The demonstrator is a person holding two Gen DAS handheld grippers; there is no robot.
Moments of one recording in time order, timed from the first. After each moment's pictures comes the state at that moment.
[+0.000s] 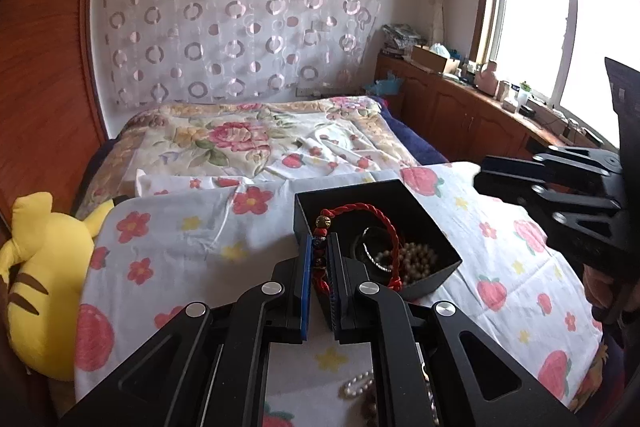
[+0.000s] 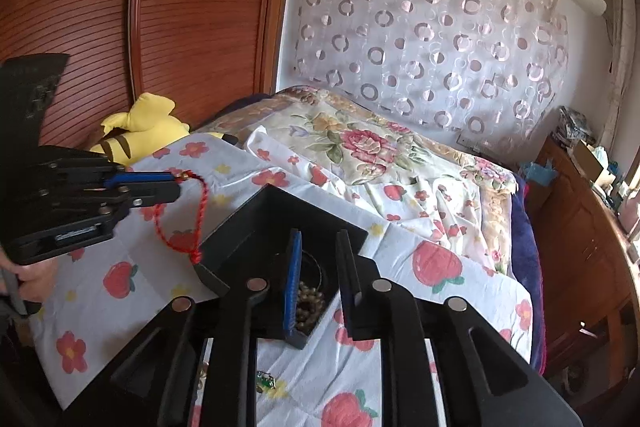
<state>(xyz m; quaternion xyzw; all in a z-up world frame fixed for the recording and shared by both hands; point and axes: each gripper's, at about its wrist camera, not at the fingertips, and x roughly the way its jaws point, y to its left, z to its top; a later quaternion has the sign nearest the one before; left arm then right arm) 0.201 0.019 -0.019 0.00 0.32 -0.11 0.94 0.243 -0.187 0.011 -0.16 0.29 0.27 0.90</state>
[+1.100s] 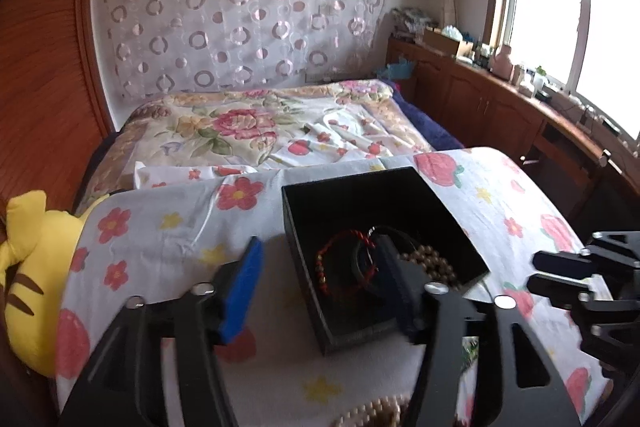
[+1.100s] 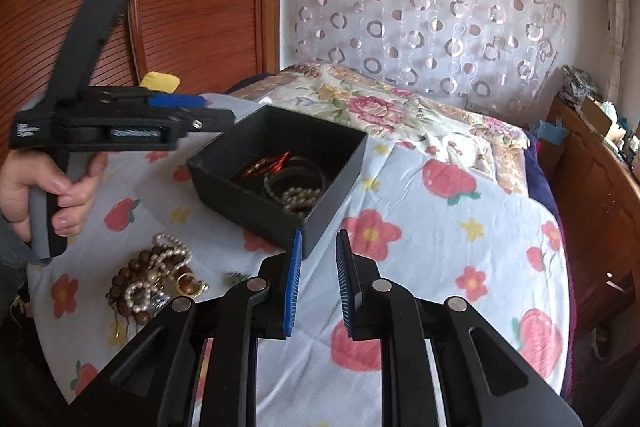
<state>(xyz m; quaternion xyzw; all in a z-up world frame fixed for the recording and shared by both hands) 0.221 -0.002 -0.042 0.01 0.33 -0.08 0.94 0.209 -0.232 -0.053 -0.12 0.33 0.28 0.89</state>
